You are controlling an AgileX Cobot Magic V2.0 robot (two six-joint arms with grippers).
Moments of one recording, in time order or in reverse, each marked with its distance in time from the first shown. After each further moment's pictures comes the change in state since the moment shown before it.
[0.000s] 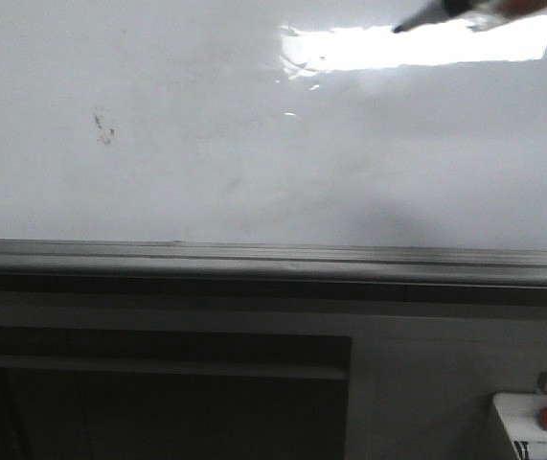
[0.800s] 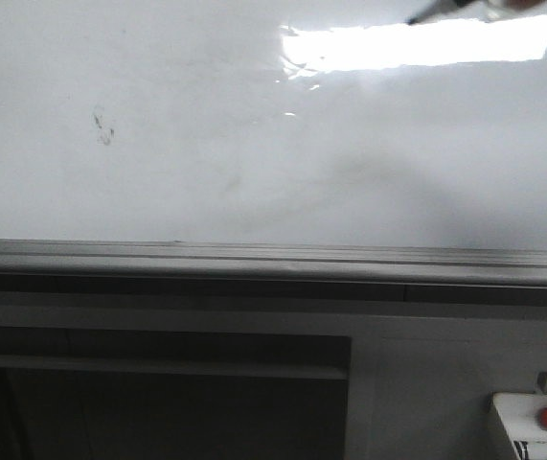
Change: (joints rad) left arm -0.215 0.254 -0.293 0.002 0.121 0.125; right arm 0.065 -0.021 -0.023 -0.279 -0.015 0.071
